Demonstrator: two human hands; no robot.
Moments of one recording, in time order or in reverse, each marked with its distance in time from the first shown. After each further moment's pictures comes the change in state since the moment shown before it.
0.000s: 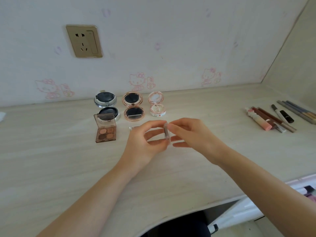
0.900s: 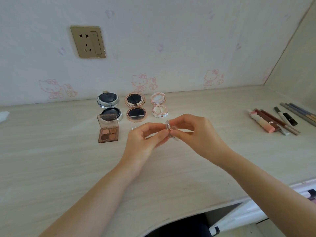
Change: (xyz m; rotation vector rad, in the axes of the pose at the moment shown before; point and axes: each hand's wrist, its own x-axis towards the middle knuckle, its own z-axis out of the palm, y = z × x) left_hand 0.003 0.002 0.000 -0.265 0.095 -0.160; right_hand 0.002 0.004 -0.003 -0.254 0.090 -0.353
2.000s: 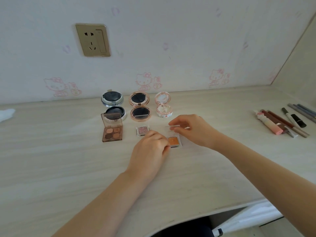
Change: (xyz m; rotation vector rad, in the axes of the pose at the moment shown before) left_hand -0.007 -0.017 -0.003 1.305 -0.035 0.469; right_hand 0.046 0.032 0.003 -0.317 -0.215 0.030
